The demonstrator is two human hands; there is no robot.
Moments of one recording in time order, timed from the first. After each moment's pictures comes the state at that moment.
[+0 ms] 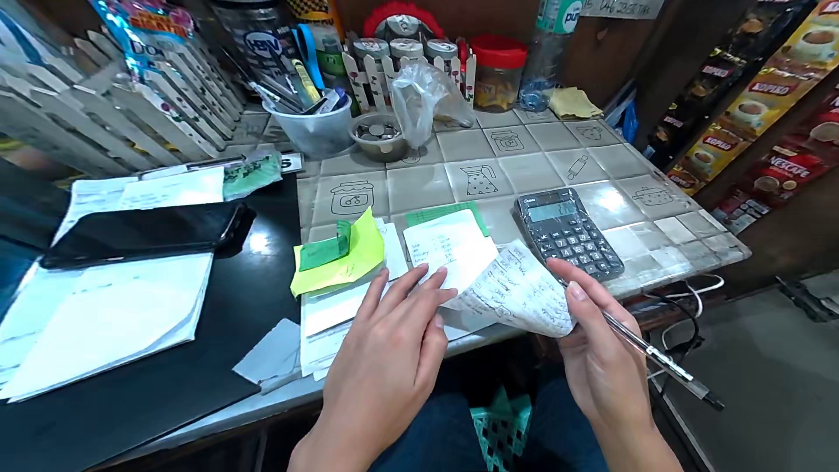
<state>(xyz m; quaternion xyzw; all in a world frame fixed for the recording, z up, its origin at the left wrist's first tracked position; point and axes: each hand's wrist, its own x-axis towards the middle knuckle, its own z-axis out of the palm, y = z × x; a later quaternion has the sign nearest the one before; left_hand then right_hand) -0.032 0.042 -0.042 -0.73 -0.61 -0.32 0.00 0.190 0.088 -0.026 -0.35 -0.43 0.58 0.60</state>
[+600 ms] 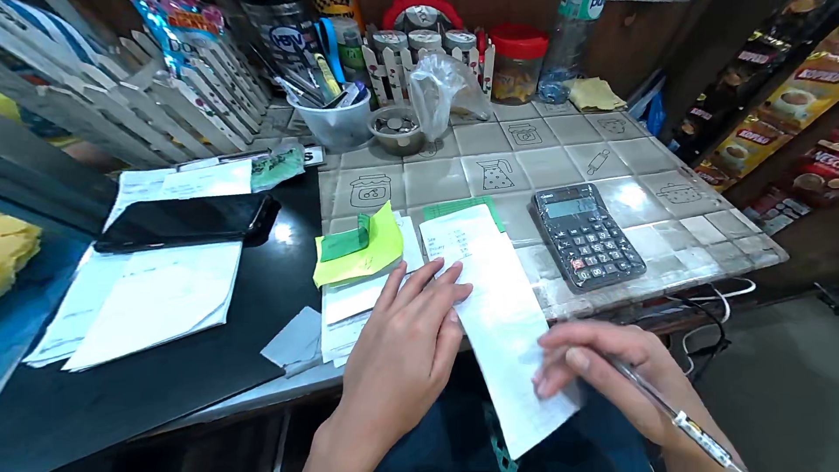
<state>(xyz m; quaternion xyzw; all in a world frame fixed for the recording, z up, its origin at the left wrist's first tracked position) -0.032 0.041 -0.040 -0.73 -0.62 -0.30 -0.01 0.240 0.095 -0.028 -0.19 -0.74 0.54 0.35</state>
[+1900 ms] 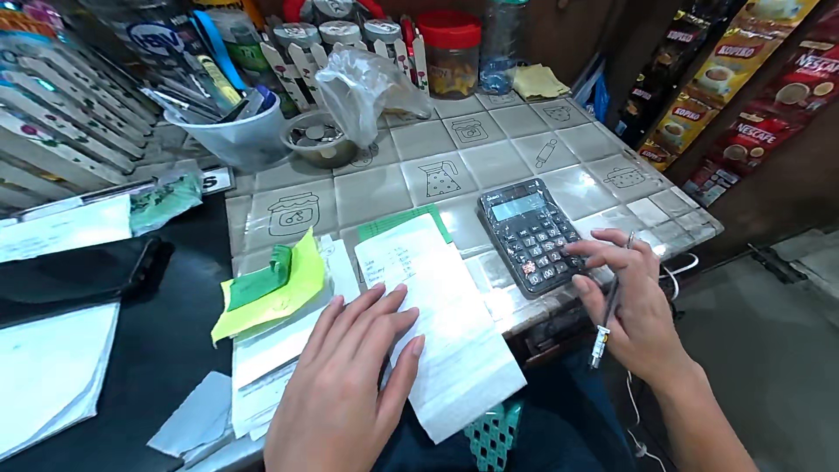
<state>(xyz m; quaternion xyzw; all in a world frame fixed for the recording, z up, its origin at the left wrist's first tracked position) -0.033 0.045 -0.043 -0.74 -0.61 -0.28 0.02 0.288 0.145 -0.040 -0.41 -0.83 0.03 0.38</state>
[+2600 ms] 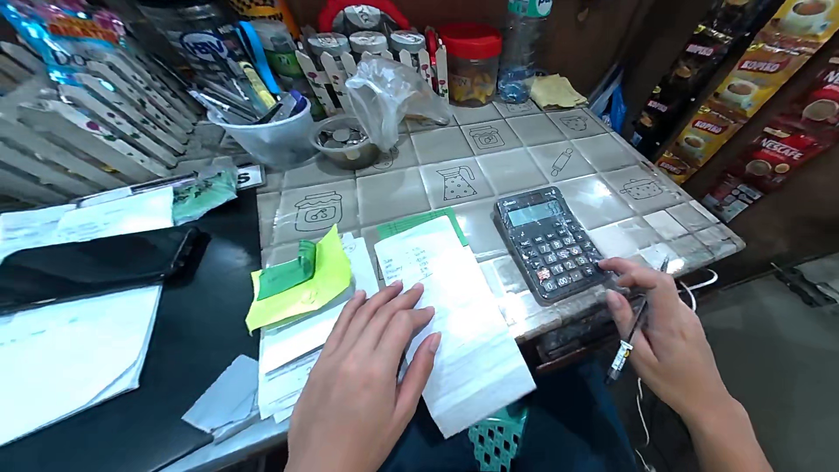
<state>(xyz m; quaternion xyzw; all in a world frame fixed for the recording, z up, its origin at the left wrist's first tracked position) -0.031 0.046 -0.045 -0.74 -0.61 -0.29 0.03 0.306 0.134 -0.046 -0.46 -0.81 0.03 0.36</state>
